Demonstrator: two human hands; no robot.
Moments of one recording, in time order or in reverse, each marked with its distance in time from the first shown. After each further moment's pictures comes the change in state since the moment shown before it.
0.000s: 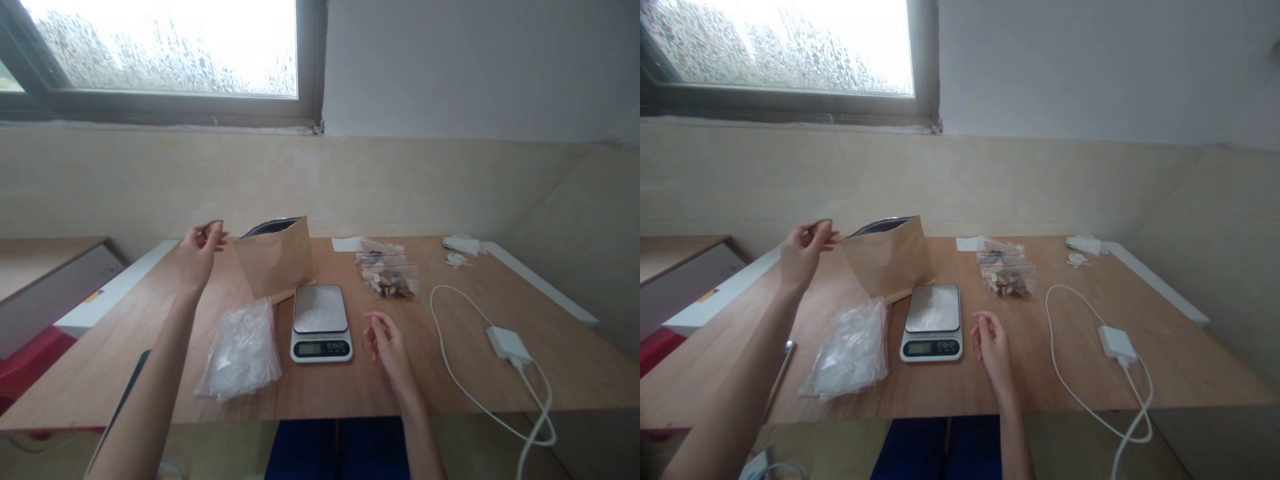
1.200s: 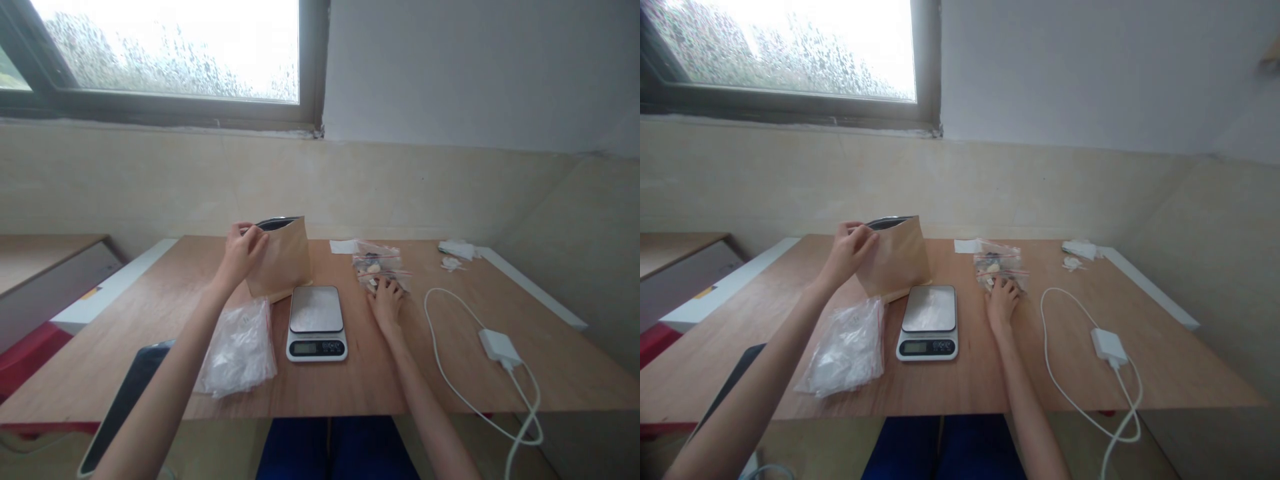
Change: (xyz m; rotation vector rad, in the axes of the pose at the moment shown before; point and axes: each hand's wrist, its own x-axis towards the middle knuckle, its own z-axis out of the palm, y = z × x) left_hand -0.025 0.035 0.041 0.493 -0.258 0.377; right_hand 0.105 0.017 -0.015 -1.337 0.362 -0.274
